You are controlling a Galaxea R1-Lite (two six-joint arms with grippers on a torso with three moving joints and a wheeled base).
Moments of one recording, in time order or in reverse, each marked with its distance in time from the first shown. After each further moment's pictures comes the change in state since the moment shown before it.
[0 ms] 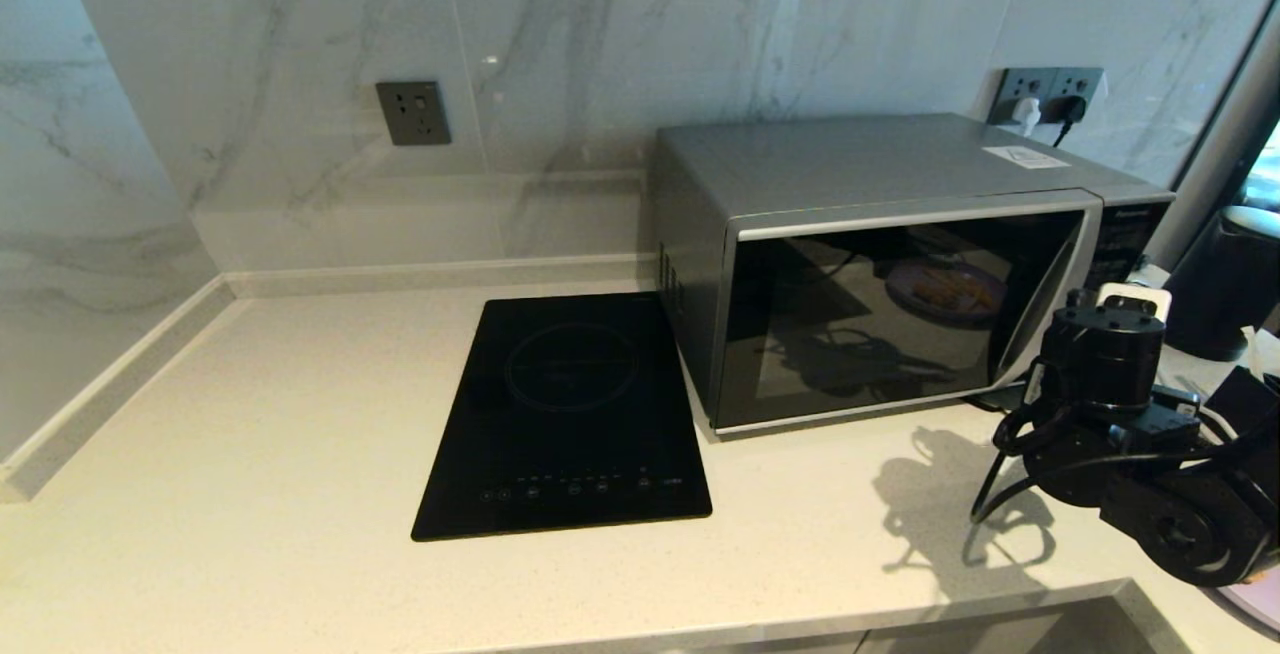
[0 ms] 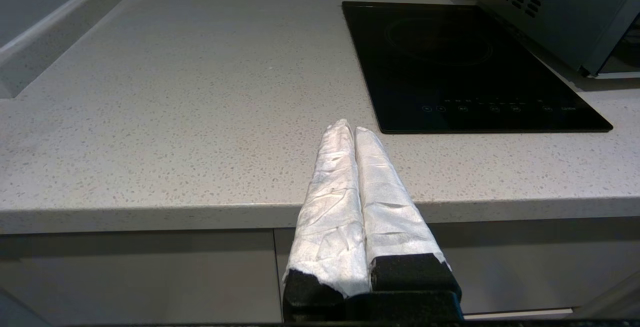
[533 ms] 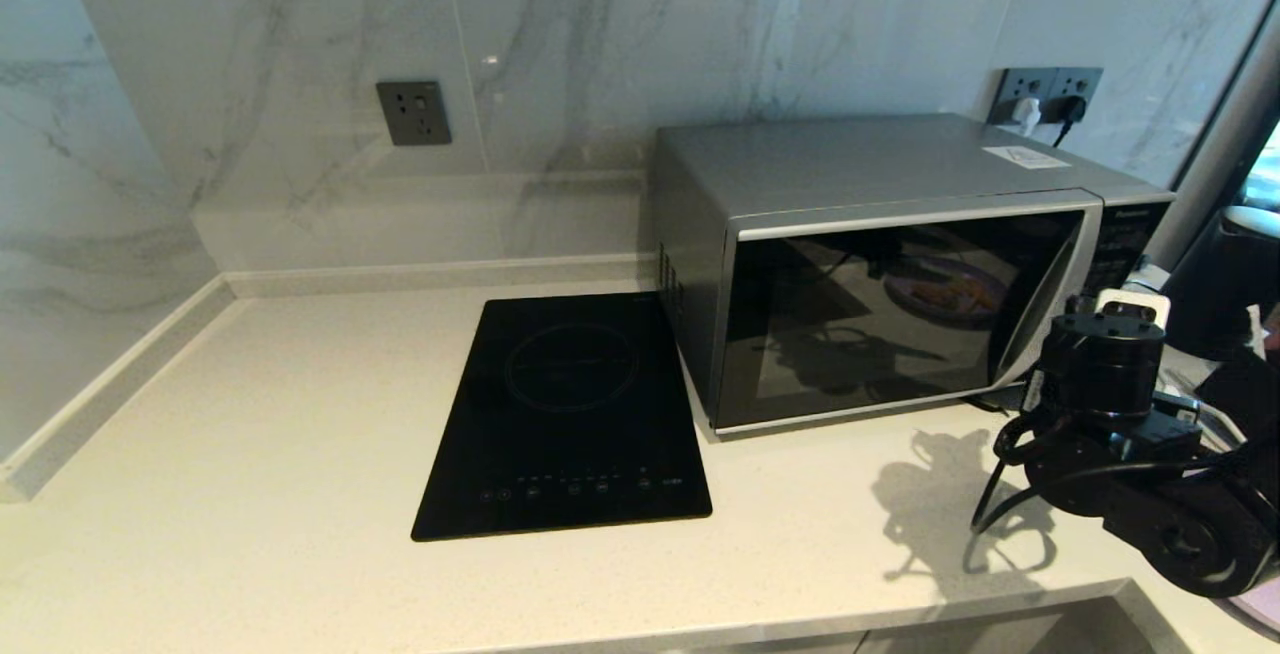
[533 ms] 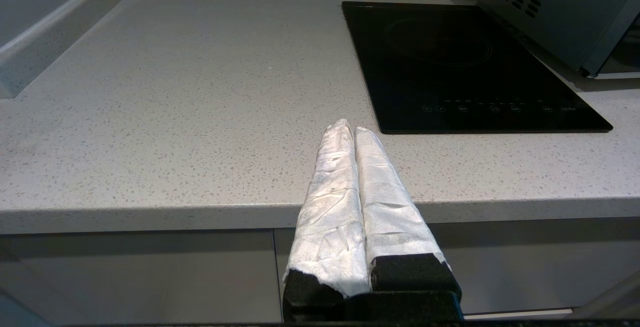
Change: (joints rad) left arm 0.000 0.000 0.000 0.000 0.000 0.000; right arm 0.011 -0.010 0.028 -0.003 0.000 0.005
